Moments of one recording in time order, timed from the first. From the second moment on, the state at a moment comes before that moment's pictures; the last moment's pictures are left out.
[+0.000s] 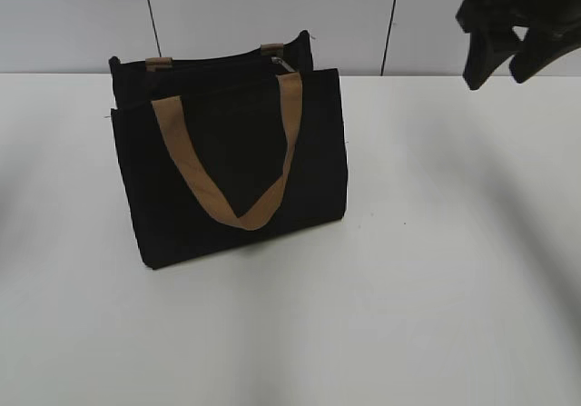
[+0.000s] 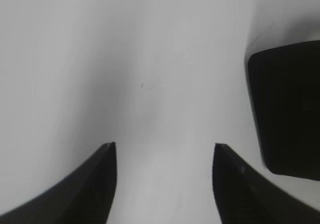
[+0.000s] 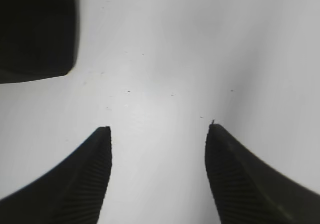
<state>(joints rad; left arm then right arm) 0.01 1.33 -1.05 -0.06 0.86 -0.11 0.20 1.82 -1.63 0.11 1.19 -0.12</state>
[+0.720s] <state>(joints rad) -0.19 1.26 -1.14 0.06 1.20 -0.19 0.01 1.40 -1.13 0.11 1.21 -0.13</state>
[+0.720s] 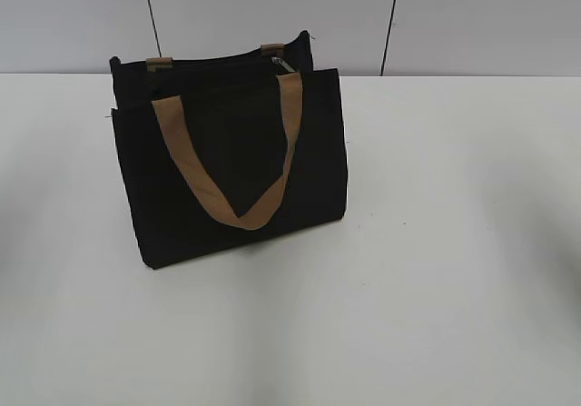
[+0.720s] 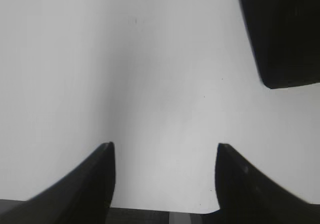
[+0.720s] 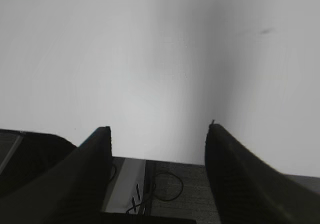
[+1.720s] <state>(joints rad) -0.19 0.16 -0.55 0.01 1.07 -0.06 0.01 0.12 -0.50 0.11 1.17 -0.16</state>
